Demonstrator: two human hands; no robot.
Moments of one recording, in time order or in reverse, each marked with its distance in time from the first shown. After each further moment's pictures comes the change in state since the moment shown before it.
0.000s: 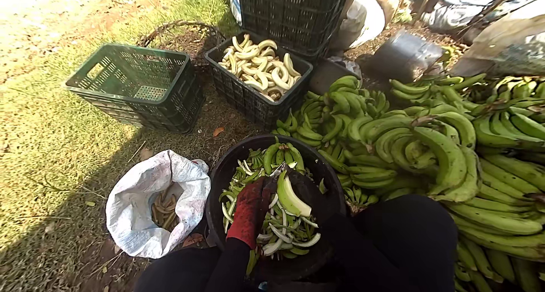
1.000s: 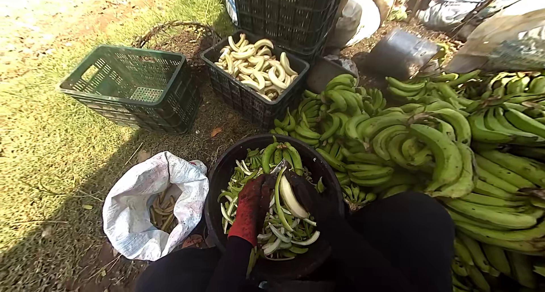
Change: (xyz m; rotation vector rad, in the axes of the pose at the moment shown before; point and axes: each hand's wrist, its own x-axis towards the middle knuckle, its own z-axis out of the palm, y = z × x) left_hand 0.007 0.004 0.007 -0.067 0.033 0.019; right_hand -0.003 0.009 0.005 0.230 -0.080 -0.015
